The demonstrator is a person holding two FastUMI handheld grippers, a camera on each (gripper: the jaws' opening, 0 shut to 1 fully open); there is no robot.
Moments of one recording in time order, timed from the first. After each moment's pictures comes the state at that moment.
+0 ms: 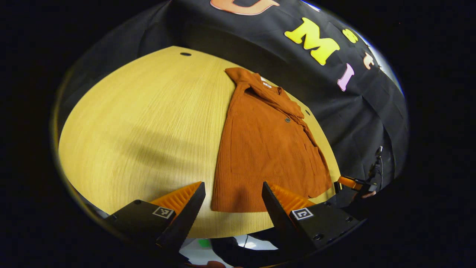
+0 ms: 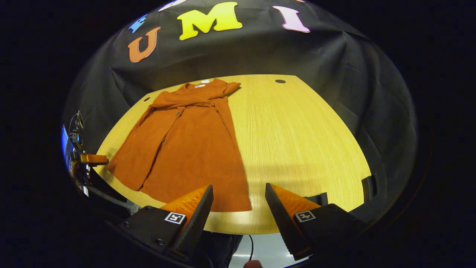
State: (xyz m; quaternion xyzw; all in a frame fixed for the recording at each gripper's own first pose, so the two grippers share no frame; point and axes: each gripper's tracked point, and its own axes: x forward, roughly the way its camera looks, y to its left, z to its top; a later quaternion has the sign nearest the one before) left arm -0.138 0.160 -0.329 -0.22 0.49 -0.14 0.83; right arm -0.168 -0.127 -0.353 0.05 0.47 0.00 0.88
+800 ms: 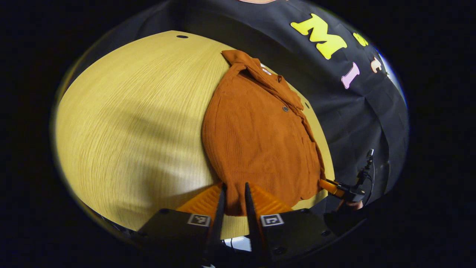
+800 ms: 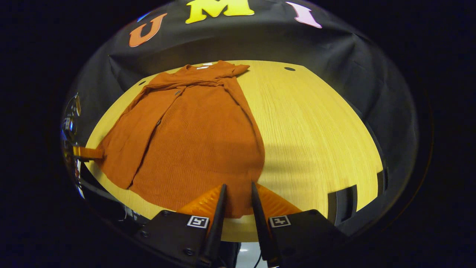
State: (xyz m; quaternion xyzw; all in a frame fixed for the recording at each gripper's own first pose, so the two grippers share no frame) left arm -0.141 0.127 -0.344 -0.23 0.52 -0.14 0.81; right arm -0.162 -0.083 -0.398 0.04 0.50 -0.03 0.87
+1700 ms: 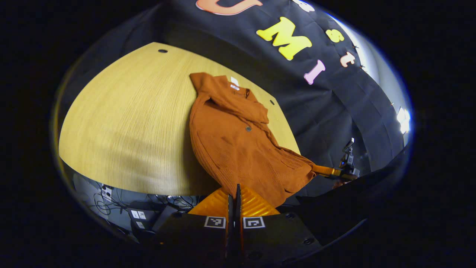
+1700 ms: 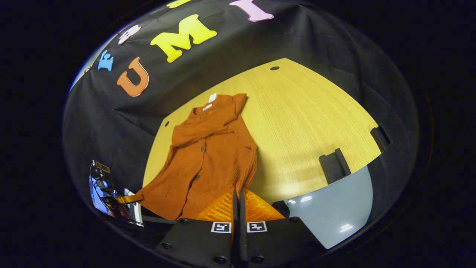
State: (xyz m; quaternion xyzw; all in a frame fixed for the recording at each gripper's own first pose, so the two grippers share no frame) left arm -0.218 0.140 -0.192 -0.23 0.48 -0.26 0.81; right arm -0.212 -0.068 -0.235 0.26 0.46 0.01 0.85
